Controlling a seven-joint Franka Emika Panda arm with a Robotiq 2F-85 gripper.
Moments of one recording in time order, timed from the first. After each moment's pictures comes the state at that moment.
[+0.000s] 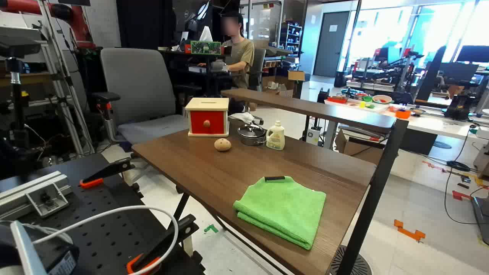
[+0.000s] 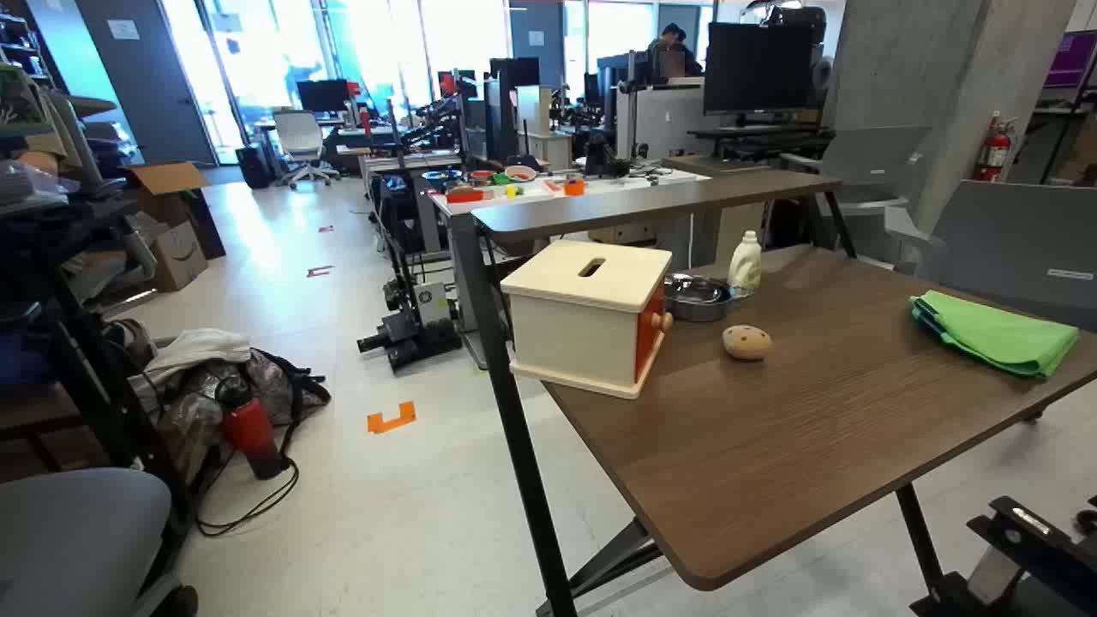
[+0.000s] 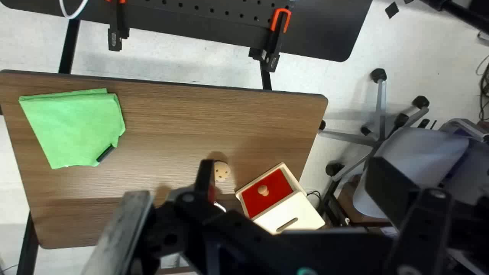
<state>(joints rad) 0.09 -0.97 -0.18 -2.74 0.11 1.95 -0.29</state>
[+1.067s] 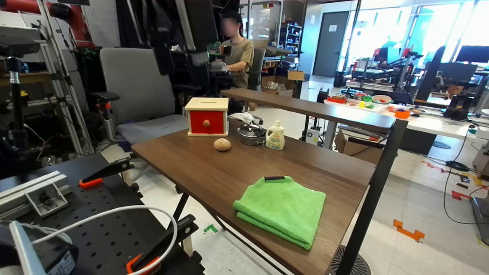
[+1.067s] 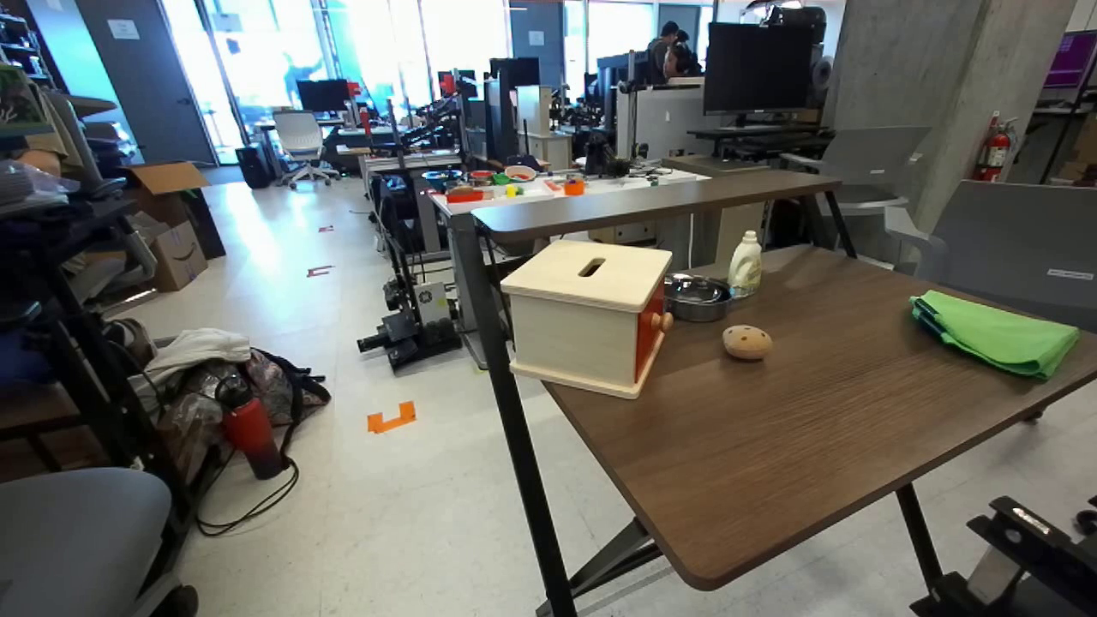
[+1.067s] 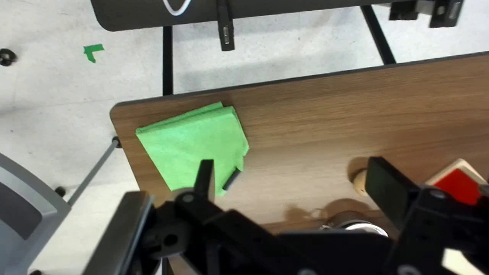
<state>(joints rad) -0.09 -0.49 -0.17 -2.80 -0.05 2.50 -0.17</state>
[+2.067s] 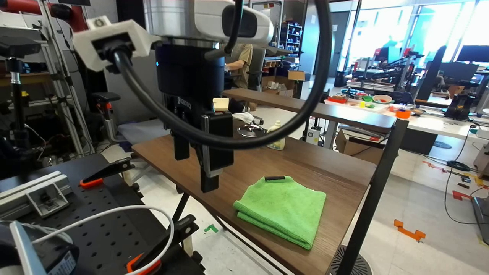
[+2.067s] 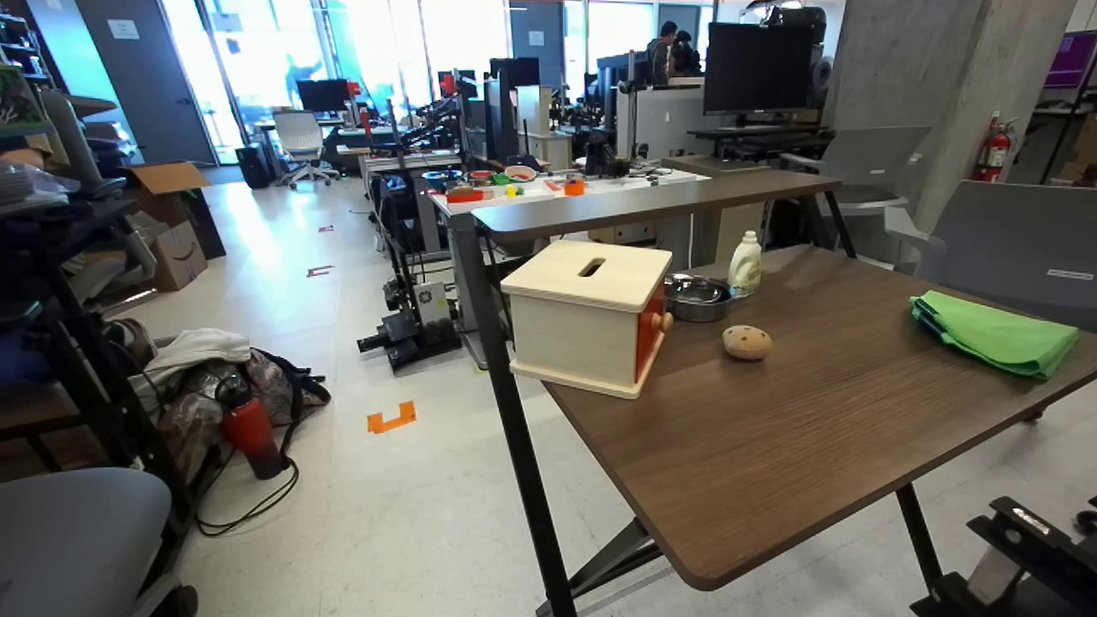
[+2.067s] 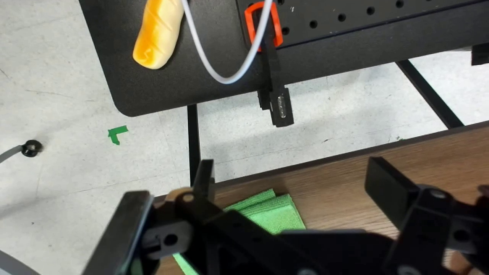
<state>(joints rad) -0.16 -0.07 -0.18 -2.72 -0.07 2.62 -0.13</state>
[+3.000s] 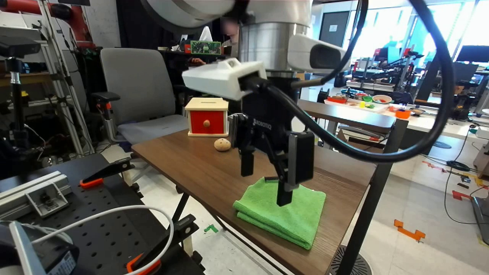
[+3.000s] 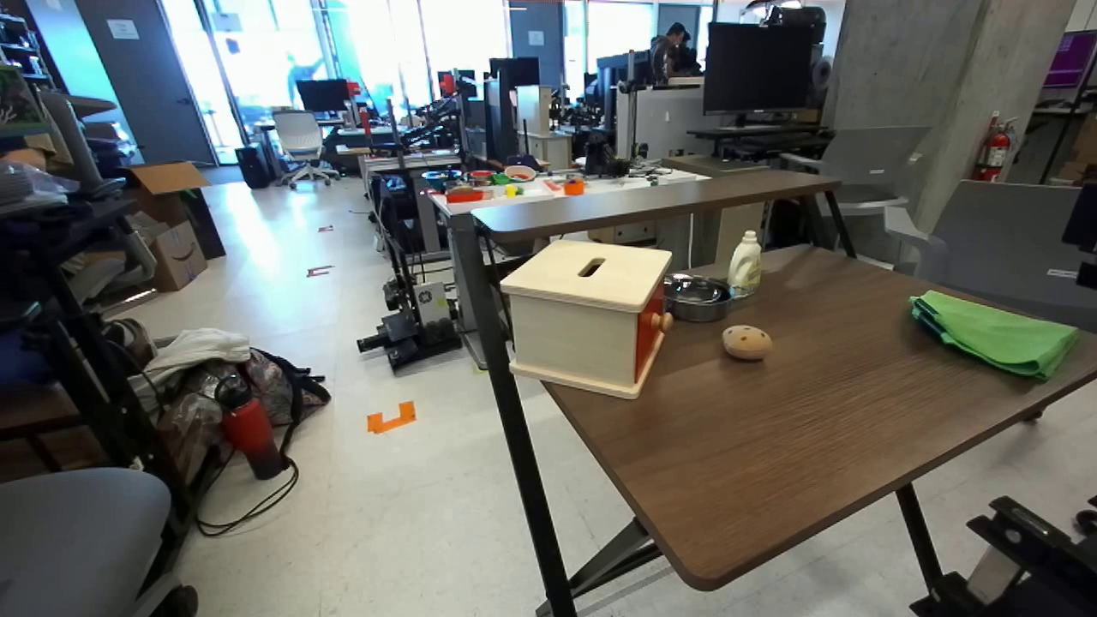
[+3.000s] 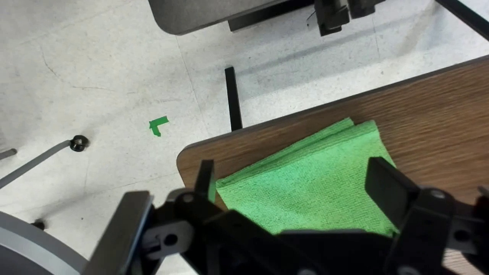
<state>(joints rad) -0.17 0.26 -0.20 -2.38 -0.16 2.58 0.00</state>
